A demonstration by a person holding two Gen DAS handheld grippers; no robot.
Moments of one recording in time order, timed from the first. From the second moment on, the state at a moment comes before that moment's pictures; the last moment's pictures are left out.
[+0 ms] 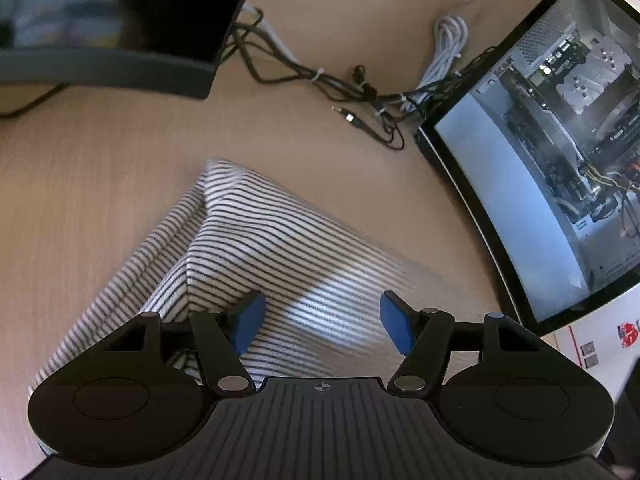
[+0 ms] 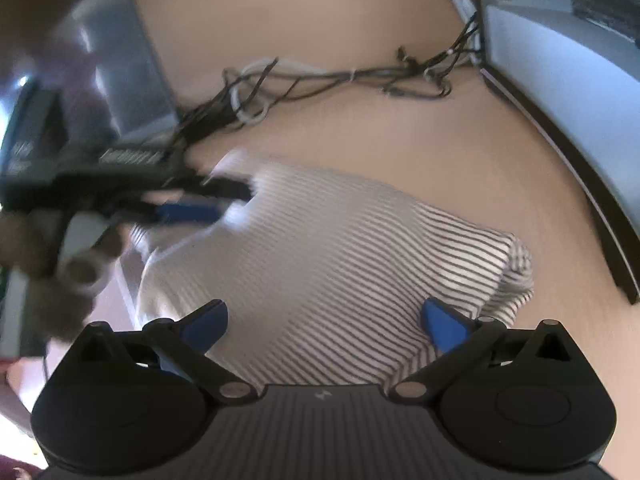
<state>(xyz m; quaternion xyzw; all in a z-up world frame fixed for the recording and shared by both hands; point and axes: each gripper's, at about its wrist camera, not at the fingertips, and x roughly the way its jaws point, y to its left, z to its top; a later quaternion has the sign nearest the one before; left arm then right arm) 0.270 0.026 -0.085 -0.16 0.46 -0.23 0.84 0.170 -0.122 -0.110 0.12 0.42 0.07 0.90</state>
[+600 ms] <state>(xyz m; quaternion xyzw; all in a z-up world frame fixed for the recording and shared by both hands) 0.186 0.000 -0.071 -0.22 0.45 -0.18 0.84 0.214 -0.160 -0.121 -0.14 0.39 0.11 0.90</state>
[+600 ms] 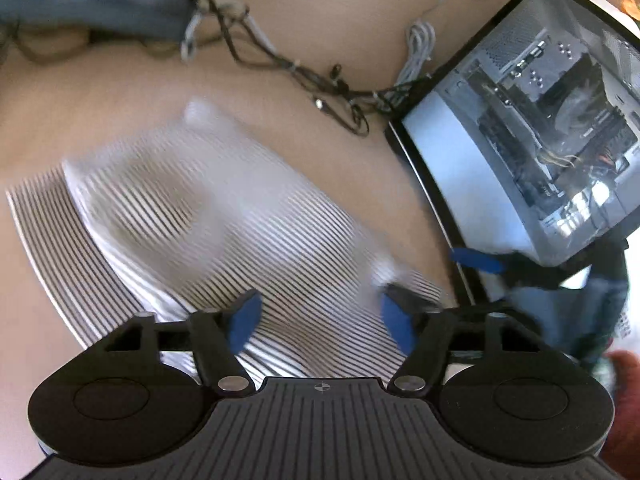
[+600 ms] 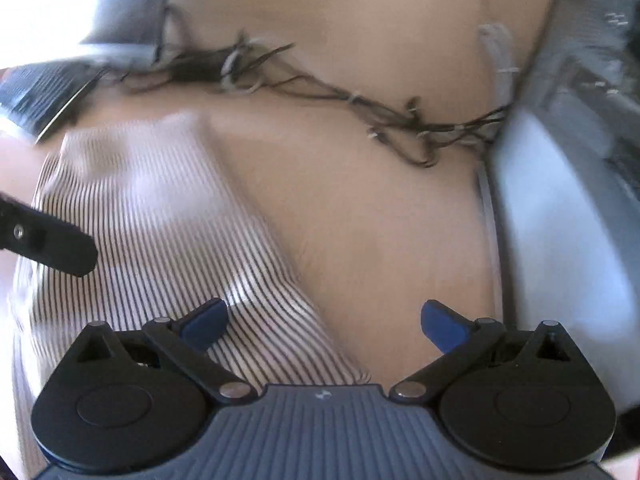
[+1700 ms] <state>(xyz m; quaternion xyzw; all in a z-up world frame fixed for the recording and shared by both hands) 0.126 0.030 -0.042 -0.11 0.39 0.03 0.91 0.142 -0.155 -0.089 -0.05 0.30 0.25 0.92</state>
